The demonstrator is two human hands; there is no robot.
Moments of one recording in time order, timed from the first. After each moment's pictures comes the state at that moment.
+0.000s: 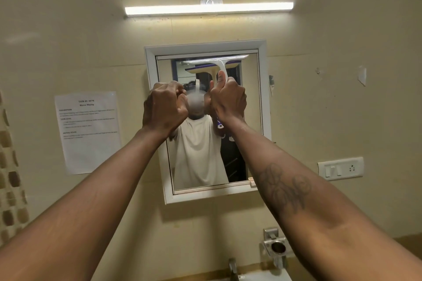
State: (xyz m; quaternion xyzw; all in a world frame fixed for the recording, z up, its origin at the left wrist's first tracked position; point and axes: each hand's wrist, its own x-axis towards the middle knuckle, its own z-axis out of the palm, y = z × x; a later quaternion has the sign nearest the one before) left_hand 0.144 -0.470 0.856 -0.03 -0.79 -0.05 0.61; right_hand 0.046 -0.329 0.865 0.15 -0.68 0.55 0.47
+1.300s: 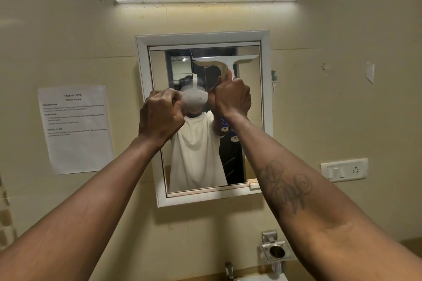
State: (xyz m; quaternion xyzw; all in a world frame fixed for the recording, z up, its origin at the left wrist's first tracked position) left_hand 0.110 -0.482 0.829 -0.02 -0.81 -0.07 0.59; right_hand -0.007 -0.327 0.859 0.11 -0.71 0.52 0.46
